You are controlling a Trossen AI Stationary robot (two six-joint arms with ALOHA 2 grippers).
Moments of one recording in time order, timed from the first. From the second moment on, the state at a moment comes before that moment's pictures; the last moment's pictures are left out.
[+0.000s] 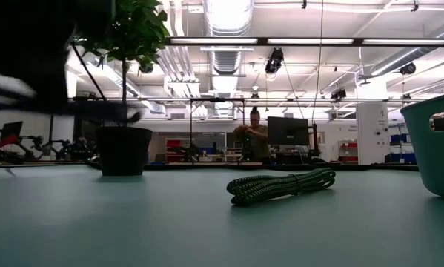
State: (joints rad) left arm -0.60 1.54 1.05 -0.69 -0.31 -1.22; right arm 0.85 0.96 0.71 -0.18 0.94 -0.23
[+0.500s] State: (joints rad) left arm -0.51 1.54 1.03 -0.06 -0.48 -0.62; right arm 0.85 0.96 0.71 -0.18 0.93 -0.23
